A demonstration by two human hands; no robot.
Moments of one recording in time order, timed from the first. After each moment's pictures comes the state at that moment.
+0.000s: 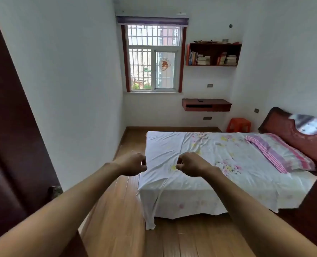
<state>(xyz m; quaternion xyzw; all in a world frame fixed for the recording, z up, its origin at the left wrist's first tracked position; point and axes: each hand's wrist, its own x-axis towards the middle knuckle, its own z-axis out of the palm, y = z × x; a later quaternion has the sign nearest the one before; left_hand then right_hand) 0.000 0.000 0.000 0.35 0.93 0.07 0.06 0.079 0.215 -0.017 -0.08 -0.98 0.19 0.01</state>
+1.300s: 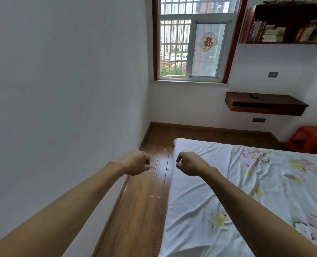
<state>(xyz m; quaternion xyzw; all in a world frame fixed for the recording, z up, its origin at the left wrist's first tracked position) -0.642 0.093 -0.063 0.27 0.95 0.09 0.12 -0.603 0.308 -0.086 -0.01 -0.98 0.21 -0.04</state>
